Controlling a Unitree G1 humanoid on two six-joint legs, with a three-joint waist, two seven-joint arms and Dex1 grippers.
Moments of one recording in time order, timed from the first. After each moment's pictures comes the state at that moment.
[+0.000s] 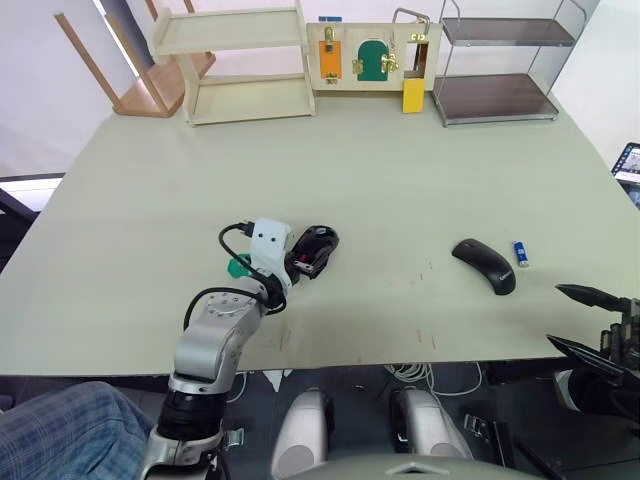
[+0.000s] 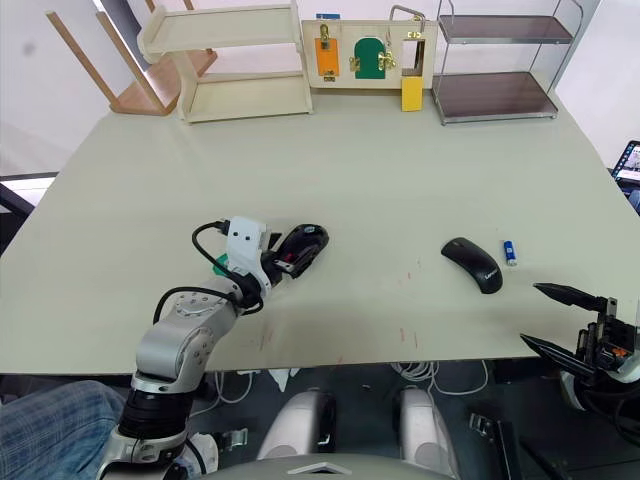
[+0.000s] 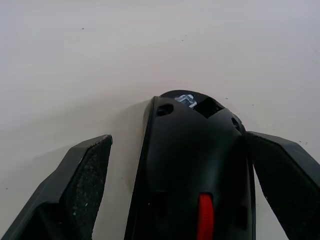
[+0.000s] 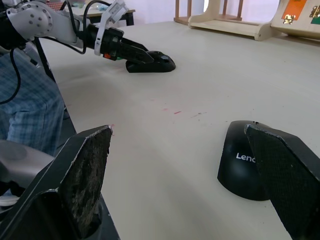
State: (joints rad) left arm -0.20 0.34 -0.04 -0.30 -0.30 0.67 -0.27; right arm 0.14 -0.71 -0.44 0.26 0.76 -0.19 1.61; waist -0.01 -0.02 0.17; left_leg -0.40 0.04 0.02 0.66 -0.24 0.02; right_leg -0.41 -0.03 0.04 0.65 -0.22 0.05
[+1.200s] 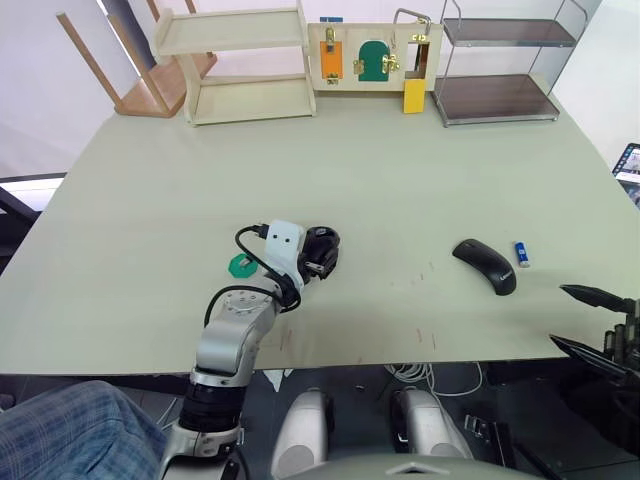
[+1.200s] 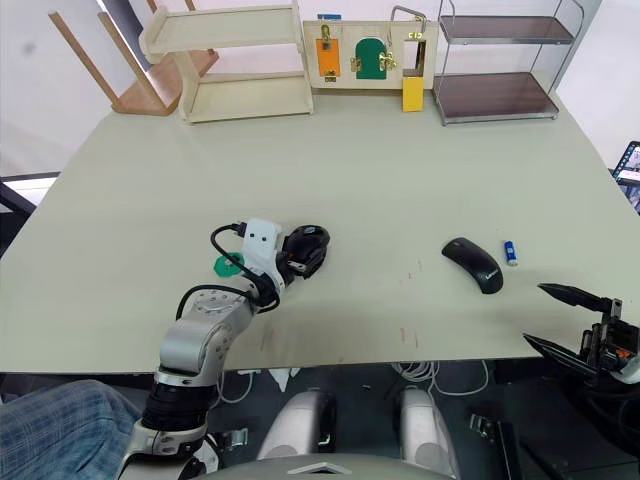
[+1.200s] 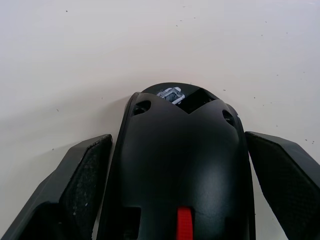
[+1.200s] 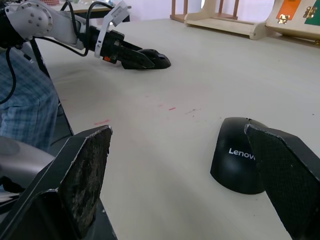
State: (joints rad) left arm -0.22 0.25 -0.05 -0.25 -0.22 0.69 -0.25; right arm 0.14 -0.72 -0.44 0.30 0.76 -0.22 1.61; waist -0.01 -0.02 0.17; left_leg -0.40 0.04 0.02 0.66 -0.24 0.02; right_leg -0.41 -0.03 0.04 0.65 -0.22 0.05
